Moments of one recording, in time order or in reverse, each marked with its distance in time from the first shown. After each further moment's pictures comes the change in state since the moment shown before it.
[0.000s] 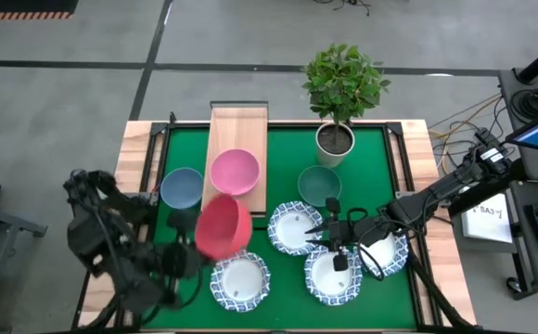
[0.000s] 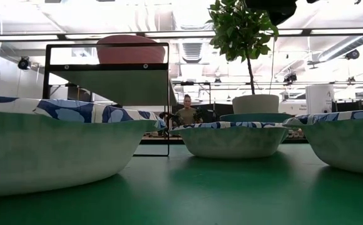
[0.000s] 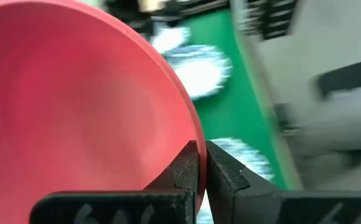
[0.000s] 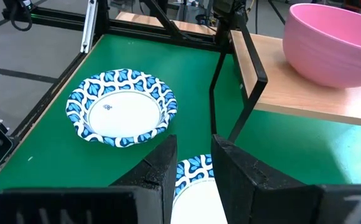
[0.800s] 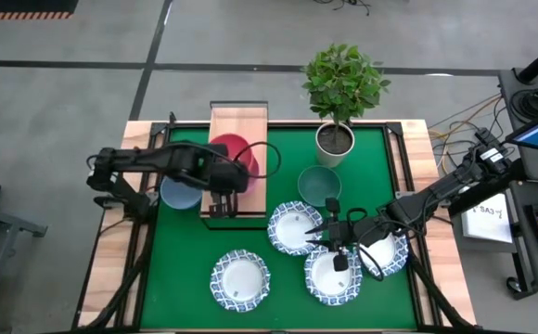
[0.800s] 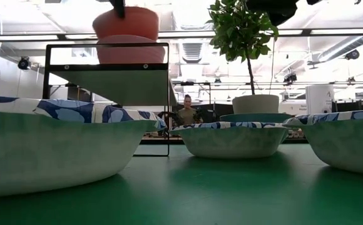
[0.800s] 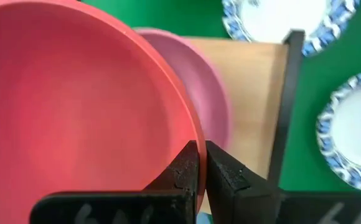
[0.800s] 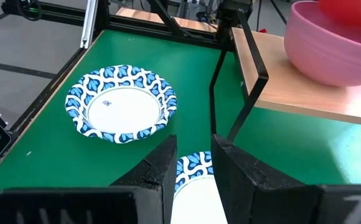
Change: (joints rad) left arm 0.697 -0.038 -0.303 -0.077 0.345 0.252; right arm 0.000 0.000 0.000 -0.013 -0.002 -0.009
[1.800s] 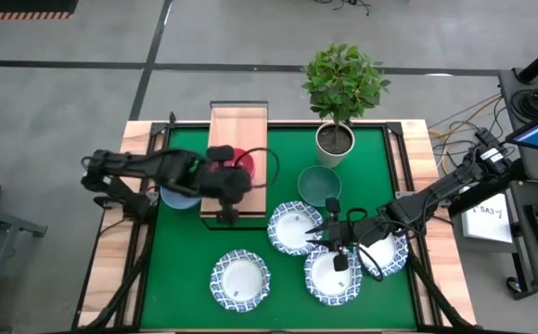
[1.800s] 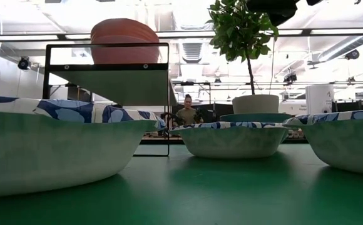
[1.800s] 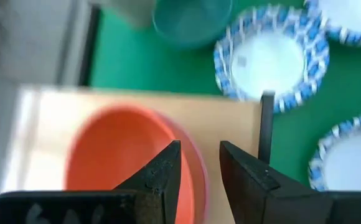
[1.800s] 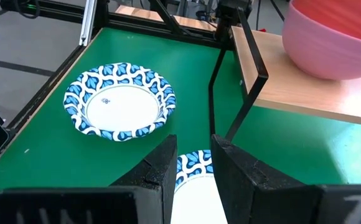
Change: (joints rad) left arm -0.090 -0.045 -0.025 0.216 -0.135 0.039; right arm 0.000 0.000 0.000 -0.006 0.003 -0.006
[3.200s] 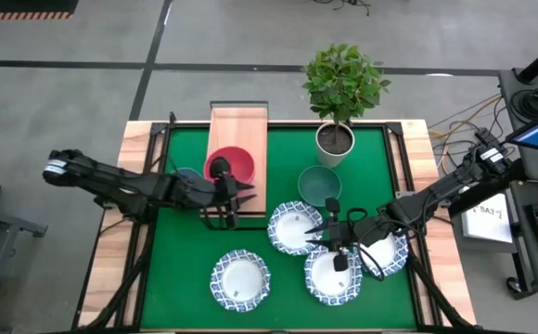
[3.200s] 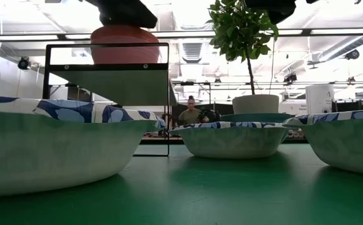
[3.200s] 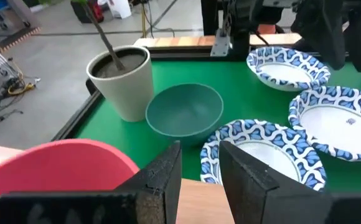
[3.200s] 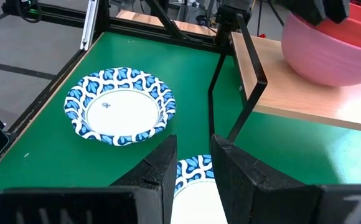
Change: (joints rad) left arm 0.013 -0.406 -0.982 1.216 -0.034 0.067; right arm 0.000 0.000 0.000 0.019 0.000 -0.014
